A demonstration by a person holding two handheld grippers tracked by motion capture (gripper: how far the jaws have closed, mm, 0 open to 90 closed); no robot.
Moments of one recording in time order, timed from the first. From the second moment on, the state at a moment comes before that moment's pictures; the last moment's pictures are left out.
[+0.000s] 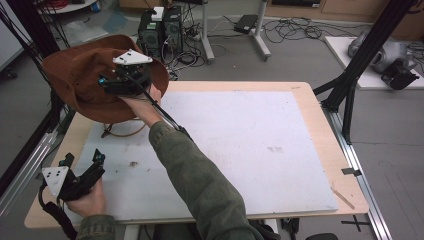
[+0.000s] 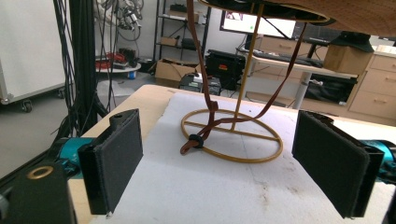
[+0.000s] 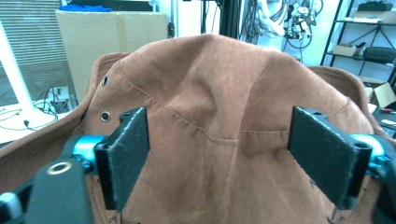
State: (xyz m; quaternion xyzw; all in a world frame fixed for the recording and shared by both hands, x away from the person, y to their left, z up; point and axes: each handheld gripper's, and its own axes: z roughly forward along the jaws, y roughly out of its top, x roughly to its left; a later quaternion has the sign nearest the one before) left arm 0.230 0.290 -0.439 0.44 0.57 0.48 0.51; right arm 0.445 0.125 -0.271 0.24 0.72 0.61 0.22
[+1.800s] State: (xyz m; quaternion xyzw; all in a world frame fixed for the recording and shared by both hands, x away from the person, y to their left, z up) left arm 0.245 0.278 -0.438 0.45 0.56 0.47 0.51; right arm 0.314 -0.271 -0.364 0.42 0.59 0.57 0.39
